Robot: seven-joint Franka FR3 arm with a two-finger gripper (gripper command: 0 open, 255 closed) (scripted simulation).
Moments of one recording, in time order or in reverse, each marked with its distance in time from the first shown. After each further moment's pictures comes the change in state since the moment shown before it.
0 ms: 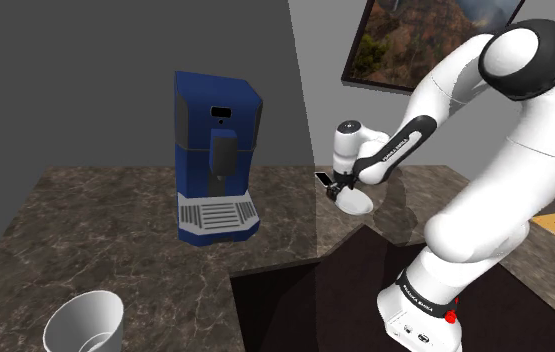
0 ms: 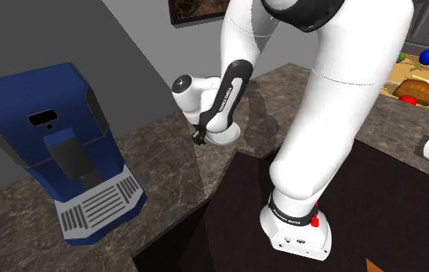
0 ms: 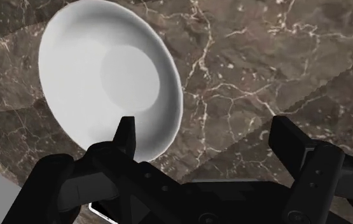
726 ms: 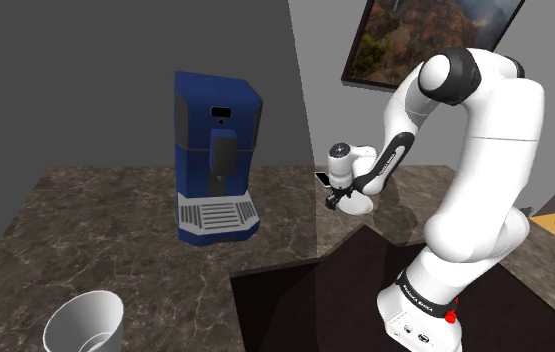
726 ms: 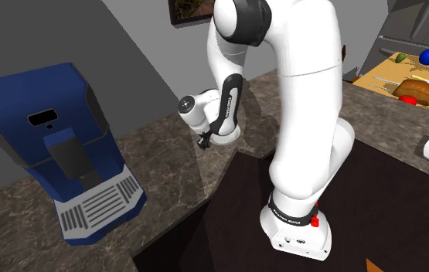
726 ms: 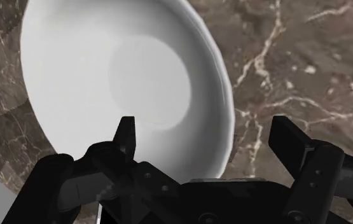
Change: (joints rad) arm -0.004 0.349 -0.105 0.213 -0.392 0.076 0.328
